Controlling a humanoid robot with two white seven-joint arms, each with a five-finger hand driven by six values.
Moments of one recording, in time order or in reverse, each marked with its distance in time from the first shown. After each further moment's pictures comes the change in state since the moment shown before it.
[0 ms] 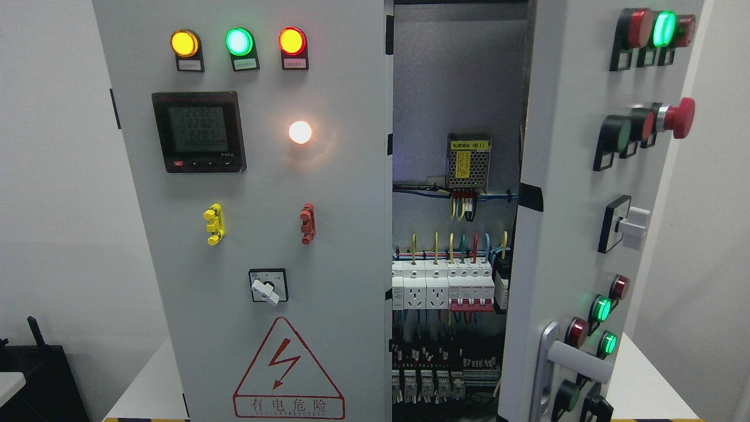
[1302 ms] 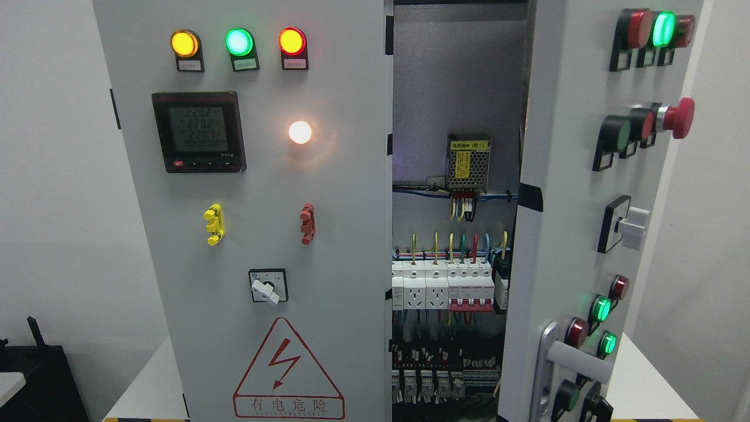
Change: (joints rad) left arm 0.356 0.070 -0.032 -0.542 0.116 0.002 -0.012; right arm 0.000 0.000 0.000 0.000 0.000 0.000 -0.003
